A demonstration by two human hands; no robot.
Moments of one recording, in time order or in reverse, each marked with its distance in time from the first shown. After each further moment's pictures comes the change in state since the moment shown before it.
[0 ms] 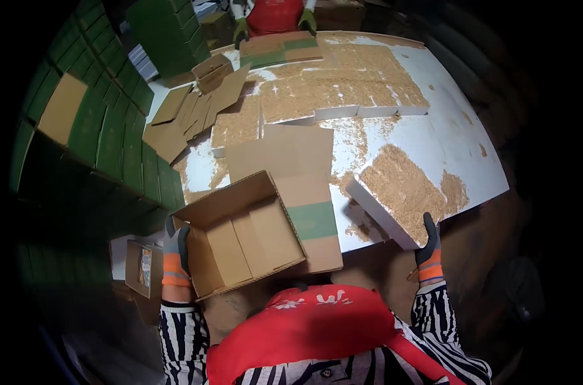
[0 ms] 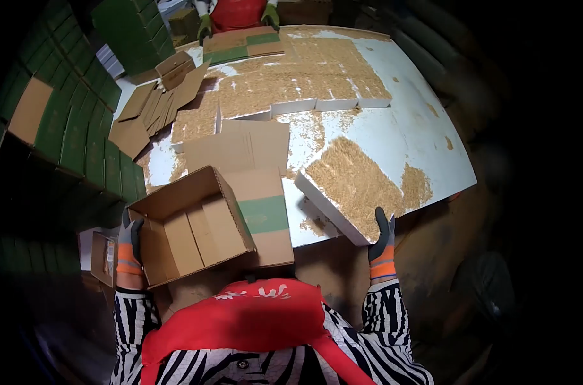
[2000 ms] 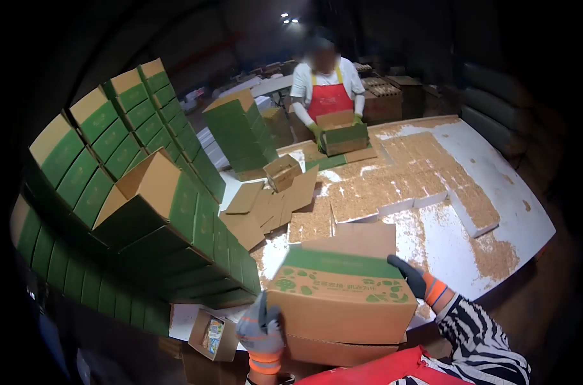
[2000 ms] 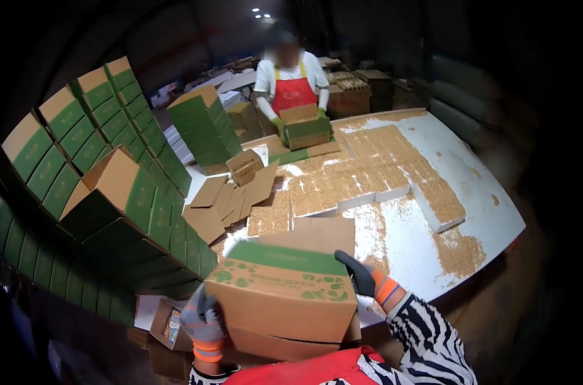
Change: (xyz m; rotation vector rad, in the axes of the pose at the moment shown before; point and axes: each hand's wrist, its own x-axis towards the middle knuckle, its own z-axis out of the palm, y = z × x) left_hand -0.116 0.124 0.059 0.570 0.279 0.963; right_hand 0.021 -0.002 0.230 -0.329 -0.939 0.154
